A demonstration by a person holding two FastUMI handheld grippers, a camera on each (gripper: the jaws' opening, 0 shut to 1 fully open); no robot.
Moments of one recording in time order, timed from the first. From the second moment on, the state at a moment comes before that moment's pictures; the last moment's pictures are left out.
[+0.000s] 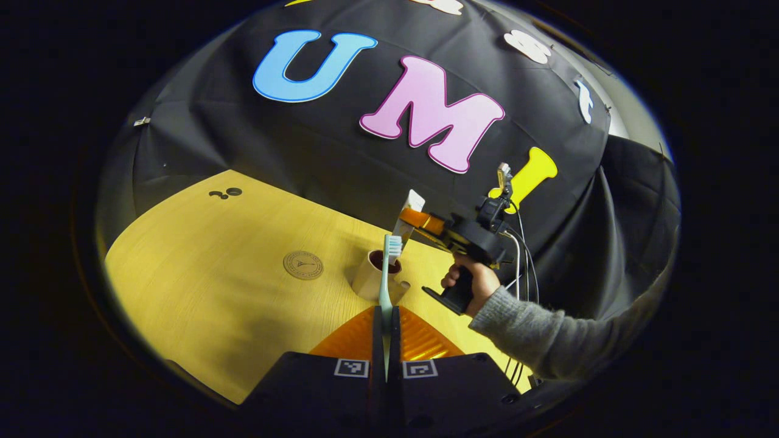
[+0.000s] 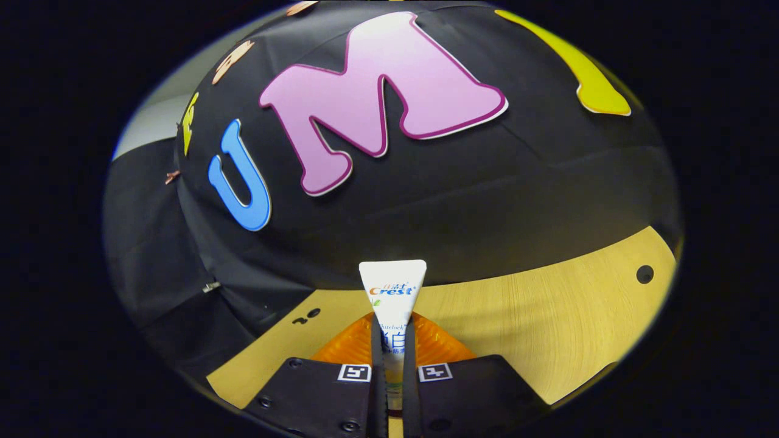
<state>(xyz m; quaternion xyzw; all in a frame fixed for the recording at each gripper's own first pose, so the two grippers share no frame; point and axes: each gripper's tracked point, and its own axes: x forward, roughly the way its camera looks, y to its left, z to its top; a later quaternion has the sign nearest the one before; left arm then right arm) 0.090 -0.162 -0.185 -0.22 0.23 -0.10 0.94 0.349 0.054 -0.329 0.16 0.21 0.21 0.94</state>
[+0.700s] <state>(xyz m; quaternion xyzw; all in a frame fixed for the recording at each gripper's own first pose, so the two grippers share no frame) 0.115 -0.153 -0.188 -0.24 0.22 -0.08 0.94 0.316 0.071 -0.394 0.06 0.28 0.23 0.93</state>
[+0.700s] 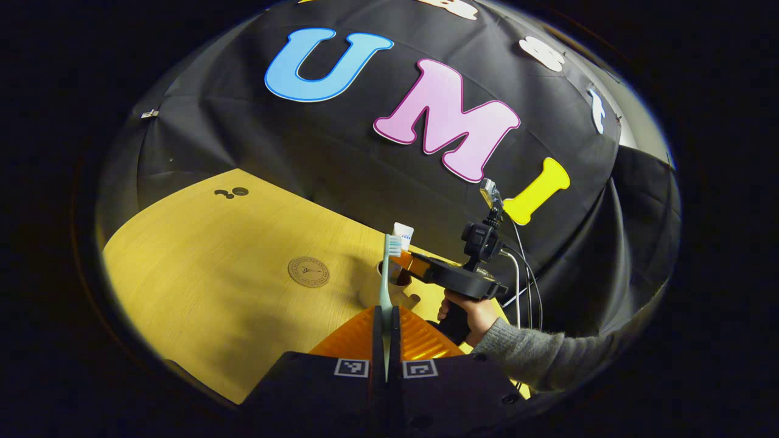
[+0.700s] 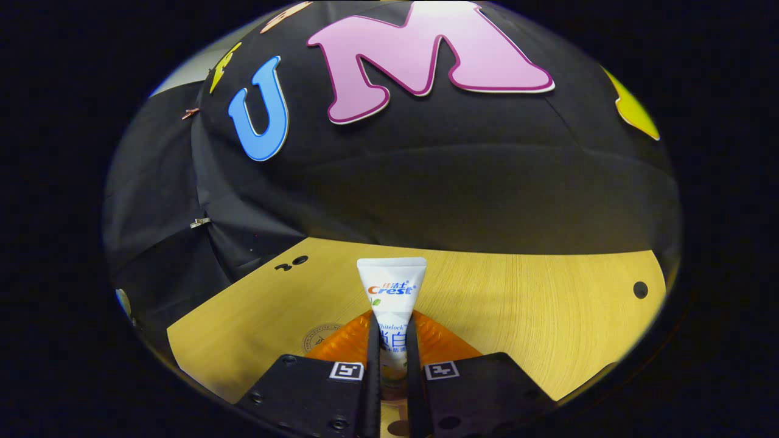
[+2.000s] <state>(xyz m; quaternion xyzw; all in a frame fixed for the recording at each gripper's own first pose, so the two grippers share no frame) 0.333 -0.148 -0.207 -0.36 0.02 0.06 0.93 0.225 -0.047 -0.378 0.25 0.34 0.14 0.89</state>
